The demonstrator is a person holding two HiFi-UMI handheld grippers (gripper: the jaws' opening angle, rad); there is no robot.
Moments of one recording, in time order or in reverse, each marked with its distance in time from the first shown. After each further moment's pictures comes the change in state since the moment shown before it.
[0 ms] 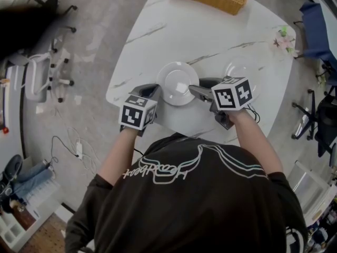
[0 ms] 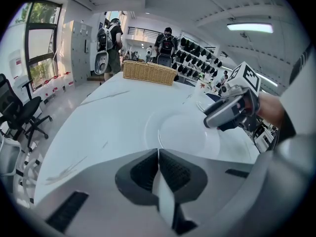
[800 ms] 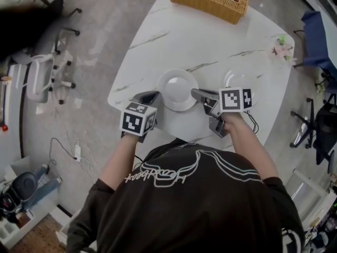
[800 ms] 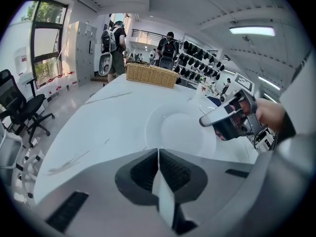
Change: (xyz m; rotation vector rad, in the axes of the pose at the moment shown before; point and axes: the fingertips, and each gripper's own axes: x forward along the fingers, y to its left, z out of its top) left arm -0.008 -0.005 -0.003 -0.036 -0.029 0.017; right arm -0.005 0.001 0.004 0.357 -0.145 0.147
